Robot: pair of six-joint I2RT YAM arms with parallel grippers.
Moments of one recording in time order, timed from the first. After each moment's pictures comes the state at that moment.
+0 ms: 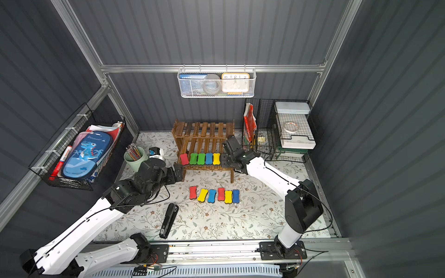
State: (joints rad) left arm -0.74 1.00 1.10 -0.76 -0.42 -0.59; right arm 0.60 1.64 1.33 -0.53 0.13 0.47
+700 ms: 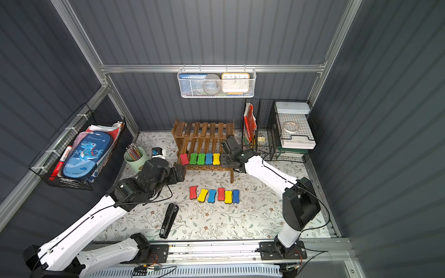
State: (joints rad) left arm -0.74 1.03 1.10 -0.76 -0.42 -0.59; right arm 0.60 1.68 1.37 -0.56 0.15 0.44
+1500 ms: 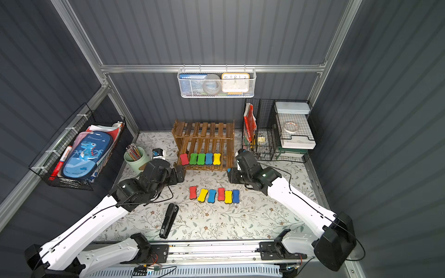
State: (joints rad) left arm -0.74 1.02 1.07 -0.75 -0.46 -0.57; right arm 0.65 1.23 1.00 -0.66 -0.06 0.64
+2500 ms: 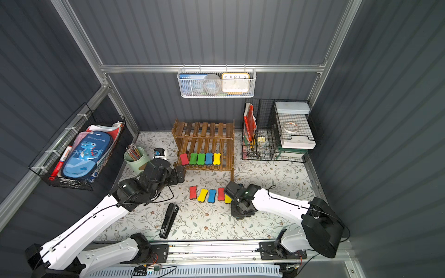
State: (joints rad) left arm -0.74 1.04 1.07 -0.75 -0.45 -0.52; right arm 0.86 1.38 0.79 -0.81 0.01 0.83
